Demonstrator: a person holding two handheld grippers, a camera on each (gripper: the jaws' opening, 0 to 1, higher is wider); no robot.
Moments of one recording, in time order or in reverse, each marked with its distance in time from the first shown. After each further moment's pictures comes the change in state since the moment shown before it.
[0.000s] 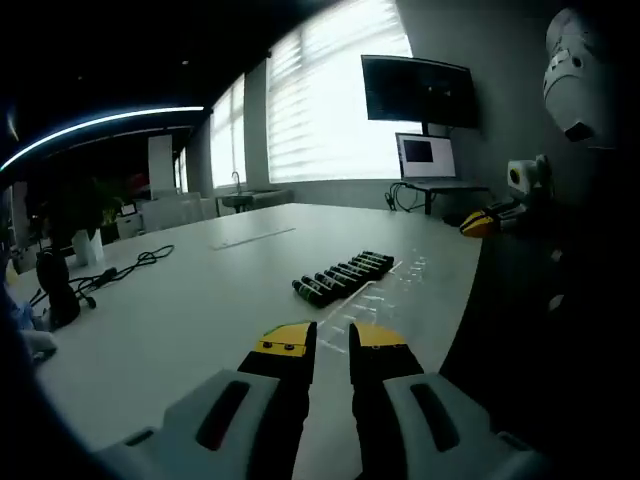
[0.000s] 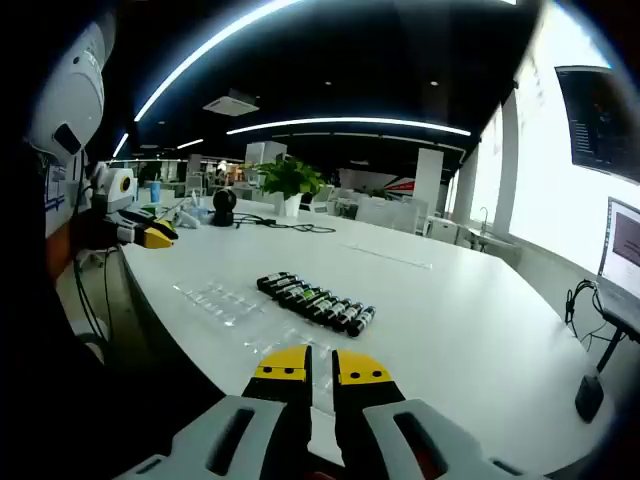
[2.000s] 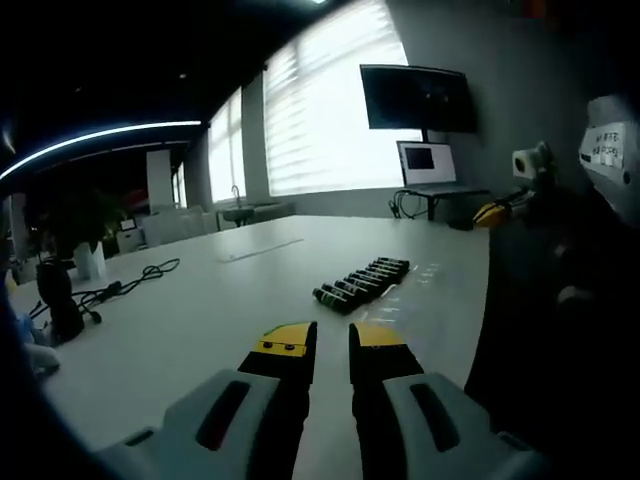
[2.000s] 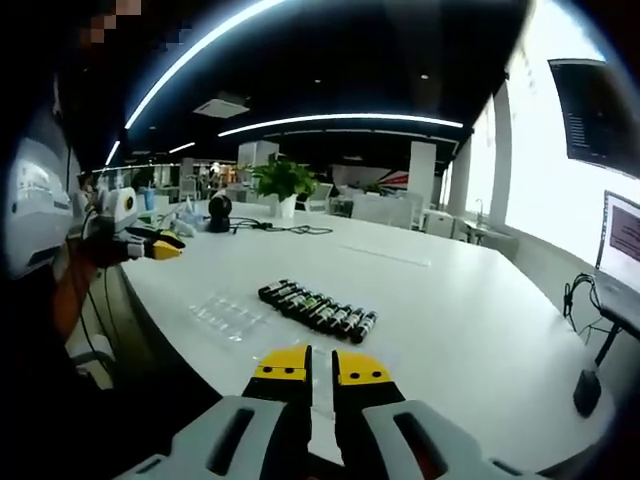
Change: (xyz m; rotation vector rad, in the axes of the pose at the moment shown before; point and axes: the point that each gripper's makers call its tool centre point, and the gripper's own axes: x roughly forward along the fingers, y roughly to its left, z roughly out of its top) left arm 0.002 0.037 -0.002 0.036 -0.059 -0.006; right arm 0.000 0.005 0.009 0.015 0.039 -0.021
